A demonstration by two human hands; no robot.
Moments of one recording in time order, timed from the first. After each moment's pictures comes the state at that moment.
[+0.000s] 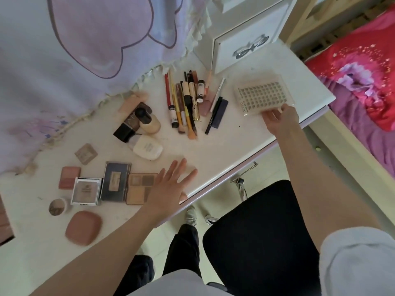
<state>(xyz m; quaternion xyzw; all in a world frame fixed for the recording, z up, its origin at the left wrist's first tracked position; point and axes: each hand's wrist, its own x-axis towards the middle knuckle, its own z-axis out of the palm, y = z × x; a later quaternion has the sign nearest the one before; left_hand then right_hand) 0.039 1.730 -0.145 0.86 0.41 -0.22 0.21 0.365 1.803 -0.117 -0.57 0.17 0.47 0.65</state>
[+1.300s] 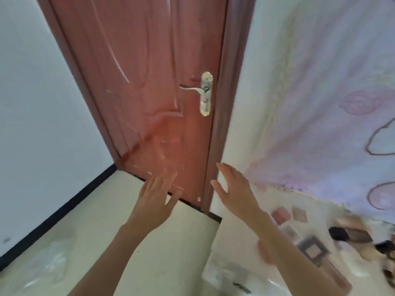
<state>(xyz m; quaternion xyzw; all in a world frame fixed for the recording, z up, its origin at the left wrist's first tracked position) -0.413 1.465 0.046 0.47 0.86 0.20 0.04 -0.269 1.633 0.065 -0.28 -0.92 0.22 0.13</state>
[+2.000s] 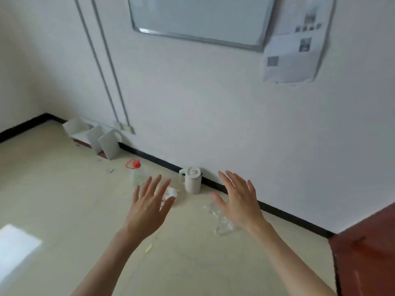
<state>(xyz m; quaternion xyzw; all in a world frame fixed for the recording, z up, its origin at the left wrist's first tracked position) -0.449 0.985 0.037 -0.29 0.94 0.15 -0.10 -0.616 1.156 0.068 0.43 -0.89 0.16 -0.04</state>
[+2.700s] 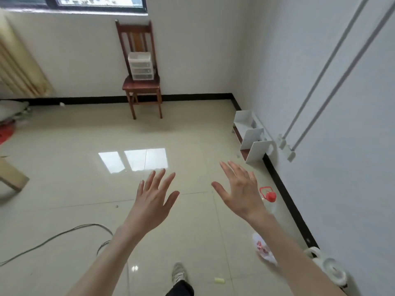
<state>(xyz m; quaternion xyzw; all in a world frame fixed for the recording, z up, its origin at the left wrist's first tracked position) -0.224 0.736 0.010 -0.69 0.69 0.13 -0.17 -0.449 0.689 0.039 0.78 -0.59 0.13 -0.13</state>
